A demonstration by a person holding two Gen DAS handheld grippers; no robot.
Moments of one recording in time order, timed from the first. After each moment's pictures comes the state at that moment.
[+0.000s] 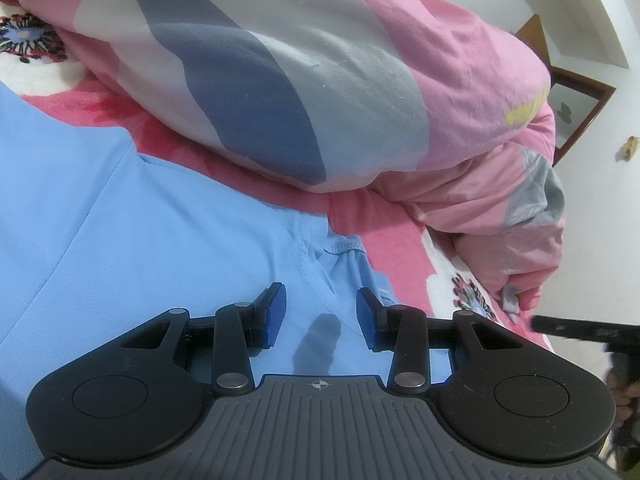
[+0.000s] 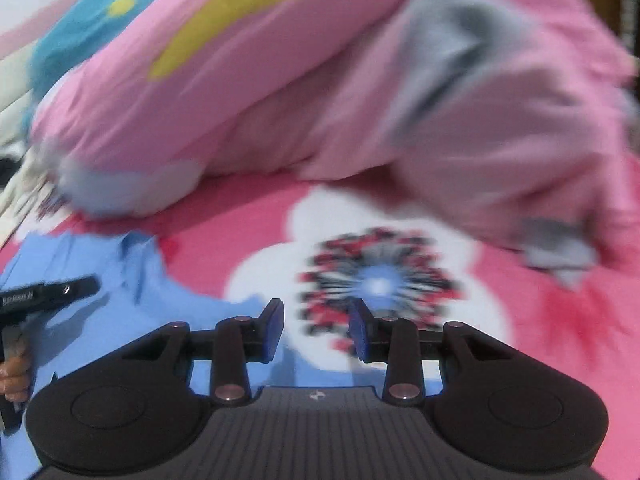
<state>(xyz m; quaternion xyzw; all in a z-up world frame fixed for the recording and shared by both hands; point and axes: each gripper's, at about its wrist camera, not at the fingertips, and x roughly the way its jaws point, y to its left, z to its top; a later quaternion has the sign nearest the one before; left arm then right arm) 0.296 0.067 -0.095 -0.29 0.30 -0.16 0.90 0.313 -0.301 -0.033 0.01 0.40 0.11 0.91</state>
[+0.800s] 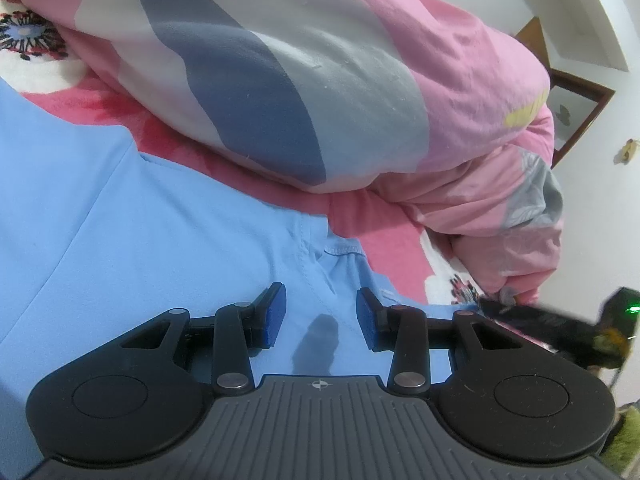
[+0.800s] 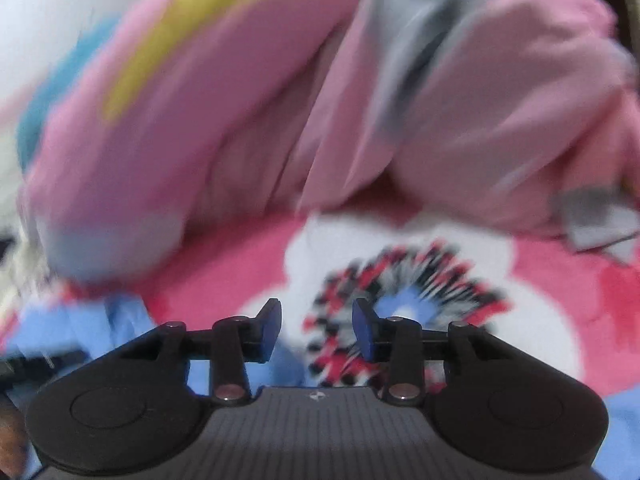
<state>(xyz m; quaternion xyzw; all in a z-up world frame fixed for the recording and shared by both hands) 0.294 0.071 -0.095 -0.29 0.30 -0.16 0.89 0.324 -0.324 -0.062 0.12 0.31 0.08 0.94</state>
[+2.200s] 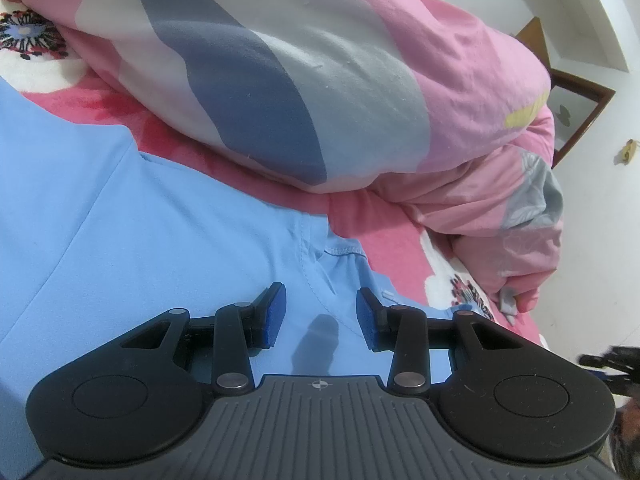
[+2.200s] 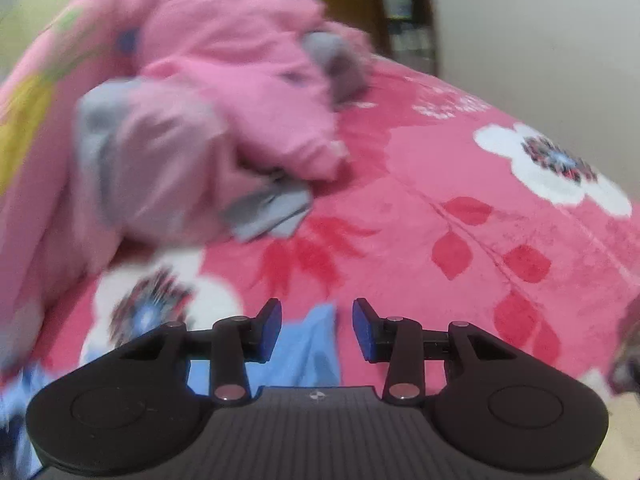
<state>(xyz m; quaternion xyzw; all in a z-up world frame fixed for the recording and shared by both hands) 0.295 0.069 -0.094 -0.29 0.30 -0.16 0.89 0.215 -0.453 0.008 0.17 0.37 -0.18 0.90</state>
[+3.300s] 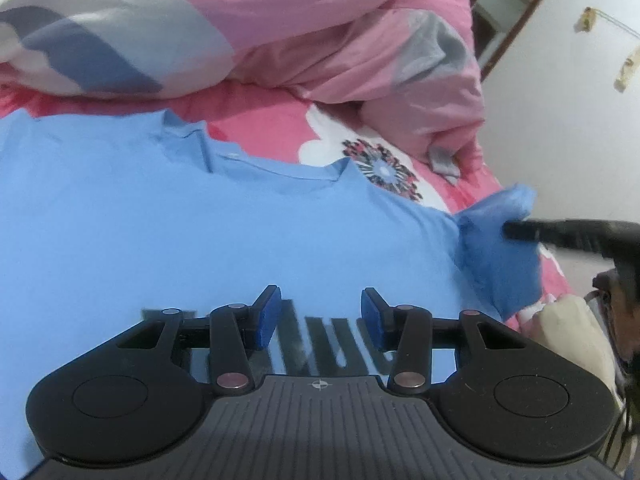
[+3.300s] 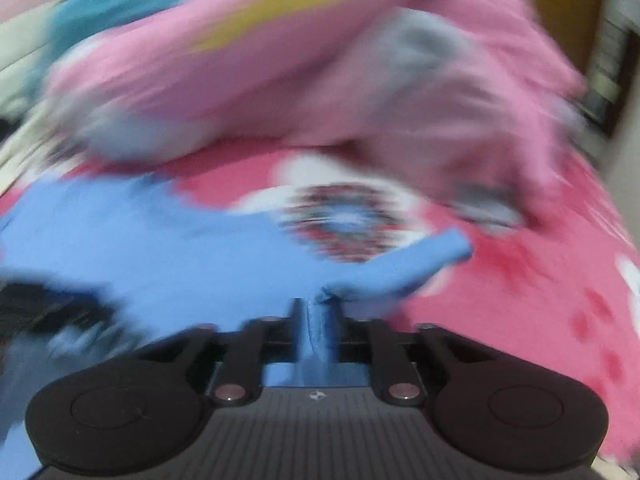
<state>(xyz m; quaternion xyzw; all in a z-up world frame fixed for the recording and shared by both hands) 0.219 -0.035 -0.052 -0.16 0.40 -0.22 0.88 0.202 -0.270 0.005 -0.06 0.41 0.07 0.91</state>
